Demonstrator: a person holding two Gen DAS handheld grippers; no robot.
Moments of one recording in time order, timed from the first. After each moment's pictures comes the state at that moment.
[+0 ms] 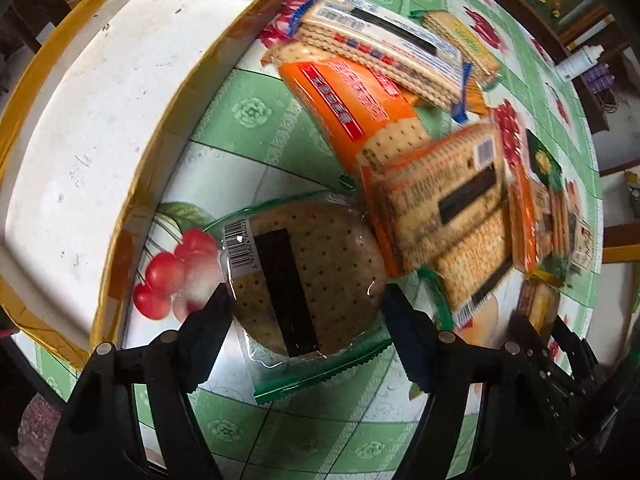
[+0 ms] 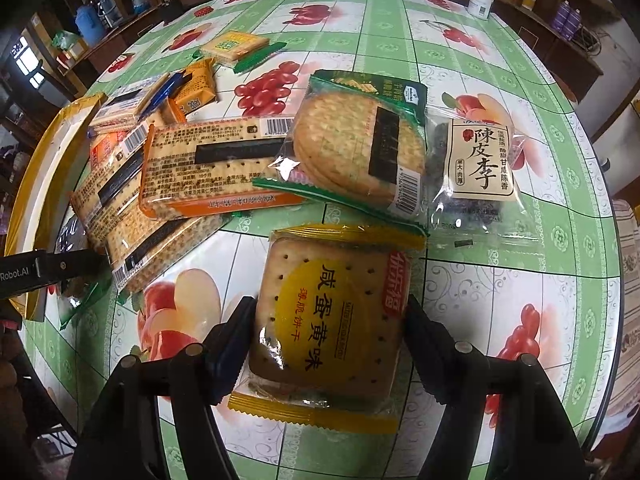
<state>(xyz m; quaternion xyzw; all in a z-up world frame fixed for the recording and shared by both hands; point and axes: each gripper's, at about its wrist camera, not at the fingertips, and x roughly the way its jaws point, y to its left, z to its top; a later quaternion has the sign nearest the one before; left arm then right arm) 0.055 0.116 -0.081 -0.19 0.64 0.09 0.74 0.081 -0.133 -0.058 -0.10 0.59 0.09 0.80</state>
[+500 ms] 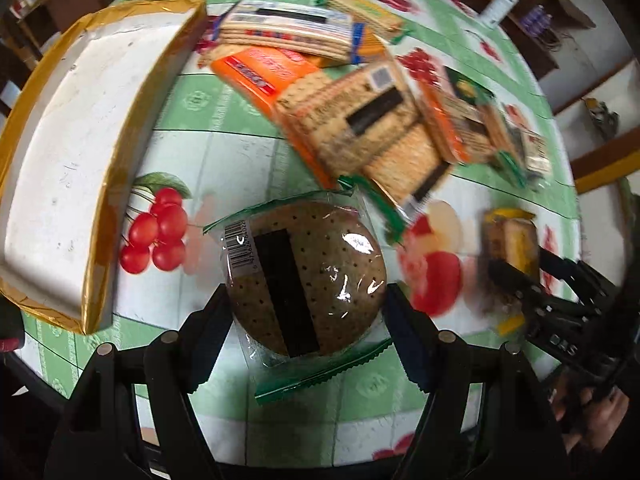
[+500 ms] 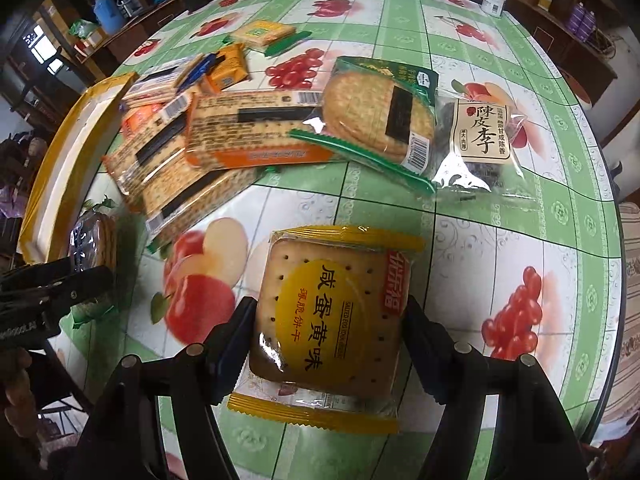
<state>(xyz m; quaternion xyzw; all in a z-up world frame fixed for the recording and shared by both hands) -0.009 0.077 -0.055 -0.13 0.62 0.00 0.77 0.052 -0.135 -0.047 -0.10 0.60 0.13 0.79</state>
